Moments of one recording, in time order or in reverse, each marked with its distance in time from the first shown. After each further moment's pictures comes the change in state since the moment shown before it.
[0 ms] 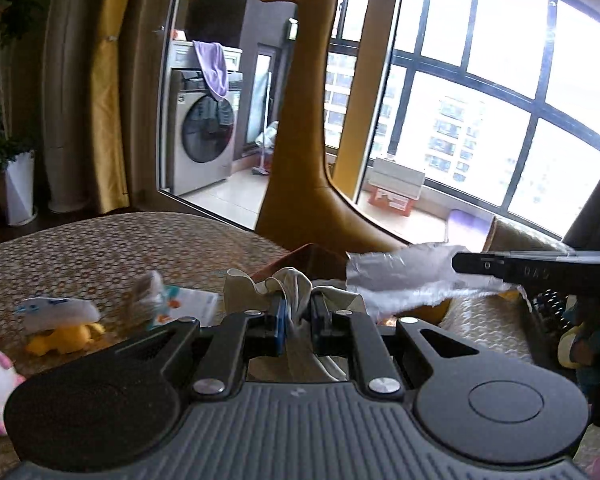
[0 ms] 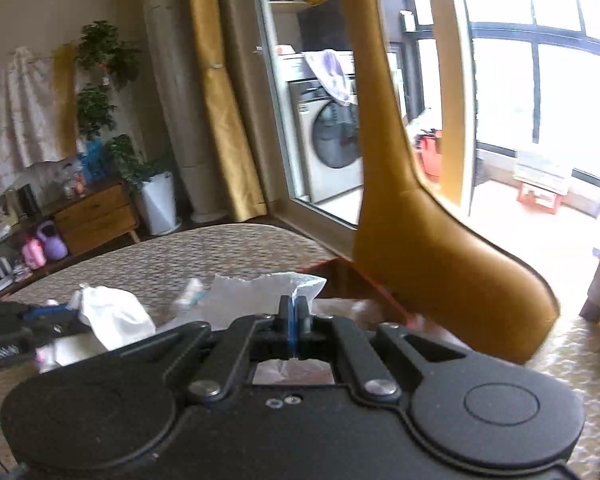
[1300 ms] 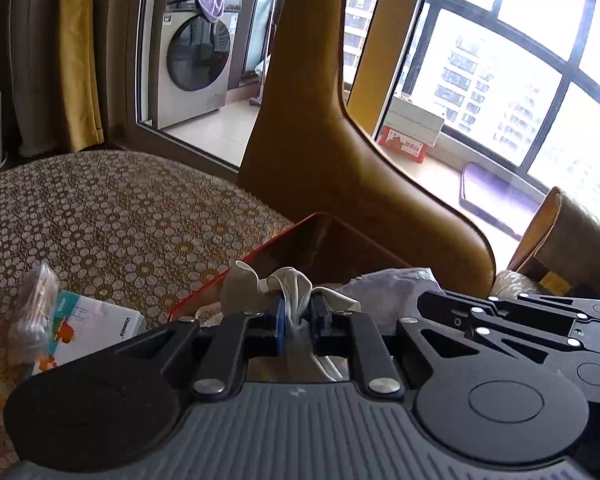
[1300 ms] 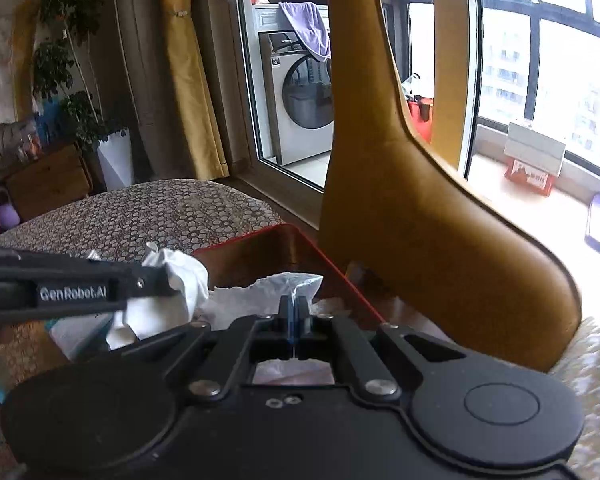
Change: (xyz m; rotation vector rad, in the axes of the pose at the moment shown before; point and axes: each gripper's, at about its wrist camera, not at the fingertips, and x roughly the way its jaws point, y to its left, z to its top) left arm 0.236 0.005 0.016 -0.051 0.214 0.000; right arm 0.152 -0.044 -0.020 -0.025 0.105 -0.066
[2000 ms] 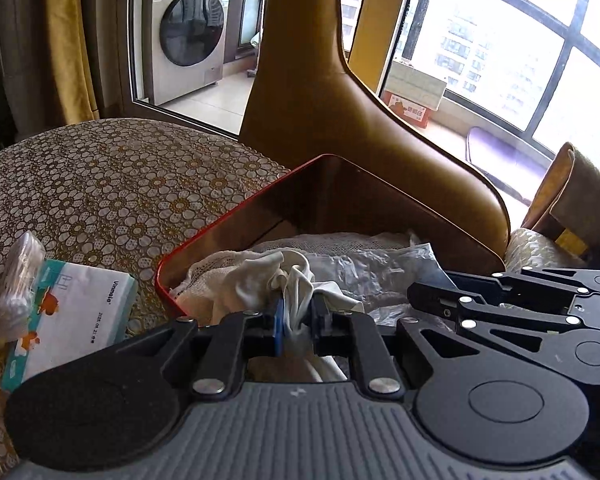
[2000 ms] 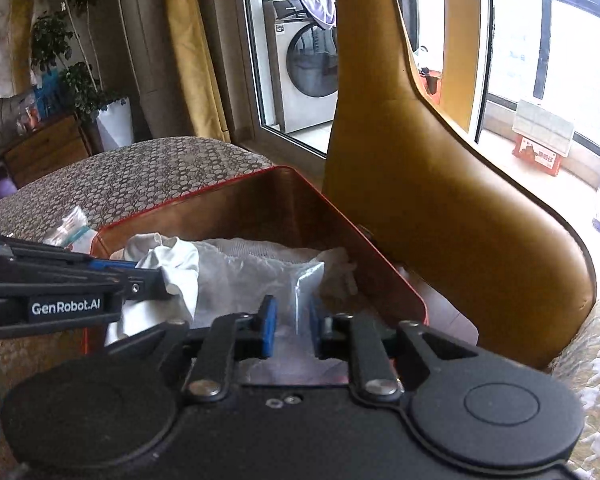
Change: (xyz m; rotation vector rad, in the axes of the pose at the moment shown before) left arm 0.025 -0.002 -0.021 0.048 0.083 0.023; right arm 0.022 -0.006 -0.015 -0.029 0.091 0.006
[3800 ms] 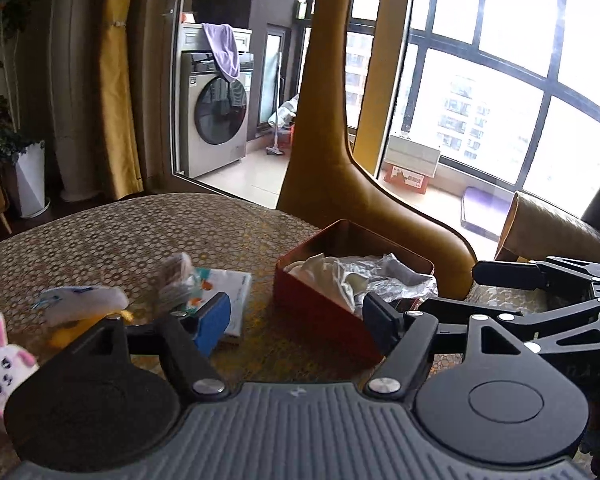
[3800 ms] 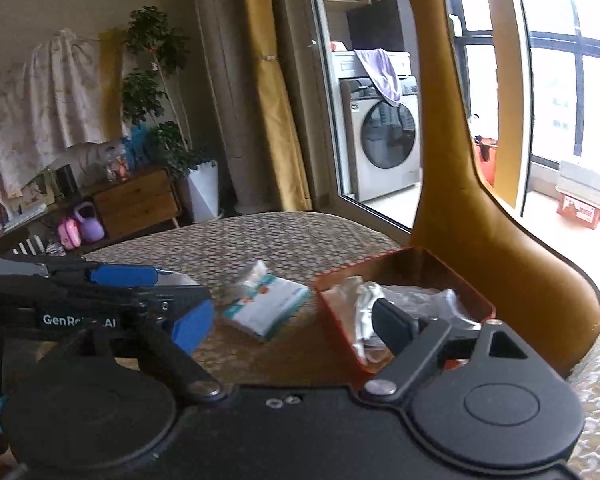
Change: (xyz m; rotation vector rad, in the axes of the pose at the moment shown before) left arm -0.245 0.038 -0.074 0.016 -0.238 0.039; right arm -0.175 0.120 -0.017 -0.037 -0.207 0.187
